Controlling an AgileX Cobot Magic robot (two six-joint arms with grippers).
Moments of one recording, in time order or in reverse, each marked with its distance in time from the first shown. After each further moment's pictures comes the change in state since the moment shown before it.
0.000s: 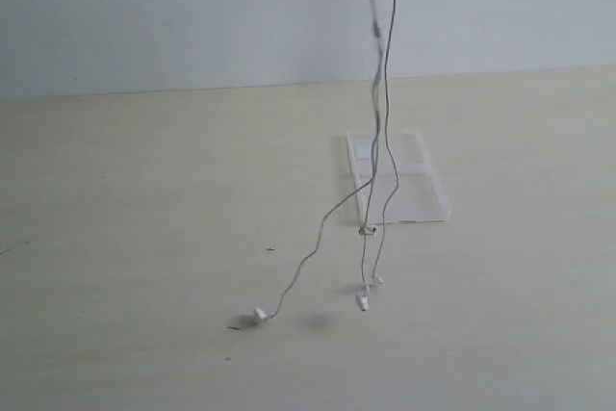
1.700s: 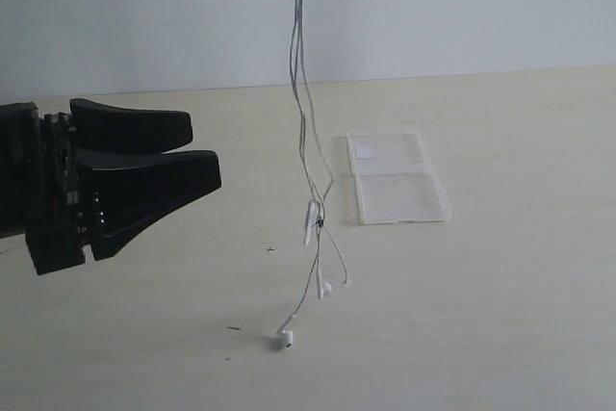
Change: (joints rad) left arm -0.242 1.281 -0.480 1.167 -0.956 -0.799; right arm 0.000 0.206 -0.389 0.113 0.322 0.344
